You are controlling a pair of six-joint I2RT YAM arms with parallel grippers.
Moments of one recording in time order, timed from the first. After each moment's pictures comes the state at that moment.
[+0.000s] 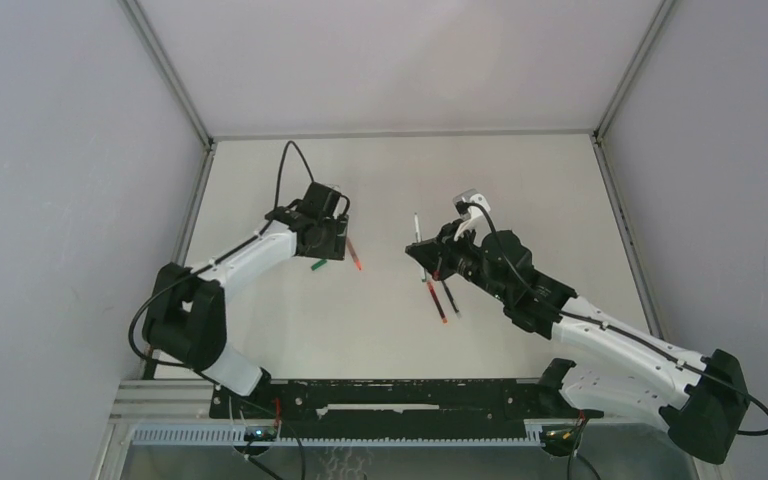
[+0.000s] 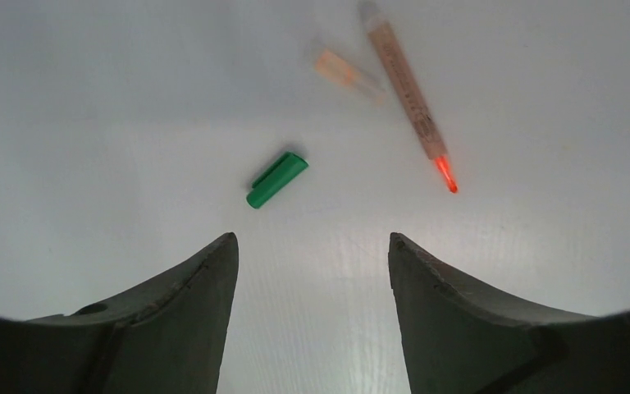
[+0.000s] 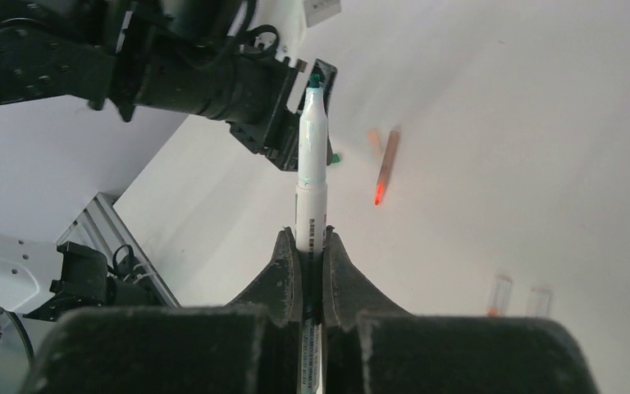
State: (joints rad) left arm -0.47 1.51 1.06 -0.60 -0.21 -0.31; right arm 0.84 0.99 0.73 0.07 0.03 0.46
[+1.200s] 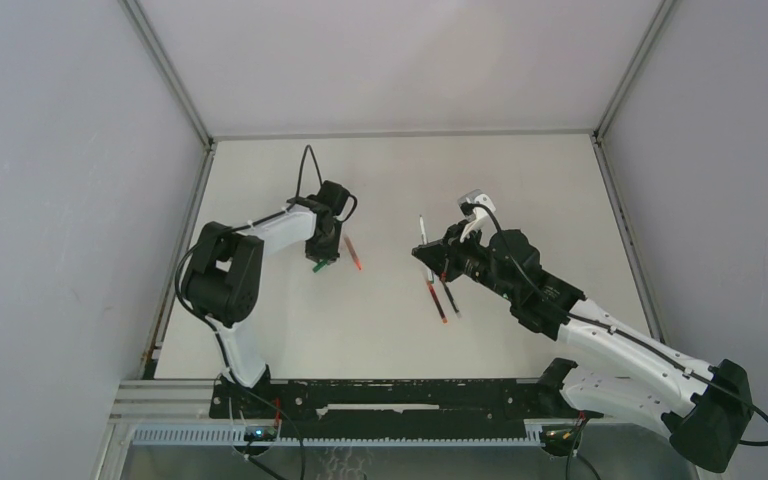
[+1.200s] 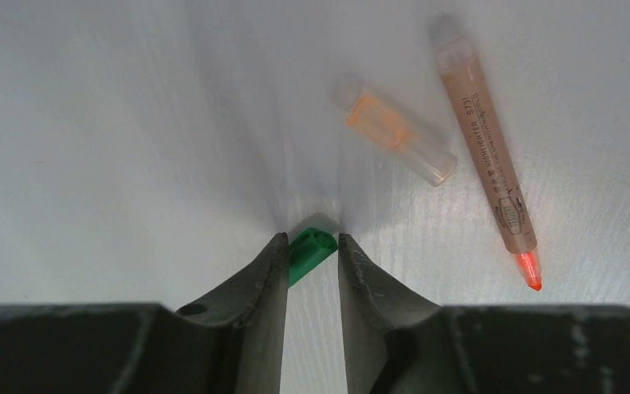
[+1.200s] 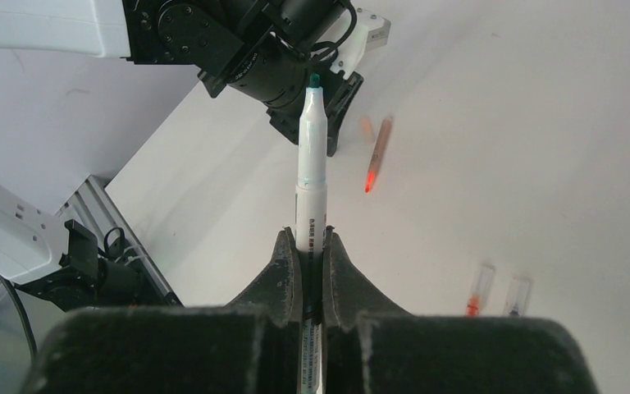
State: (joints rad) left arm -0.41 1.86 1.20 -0.63 -0.23 -0.26; right arm 0.80 0.93 0.72 0.00 -0.03 0.41
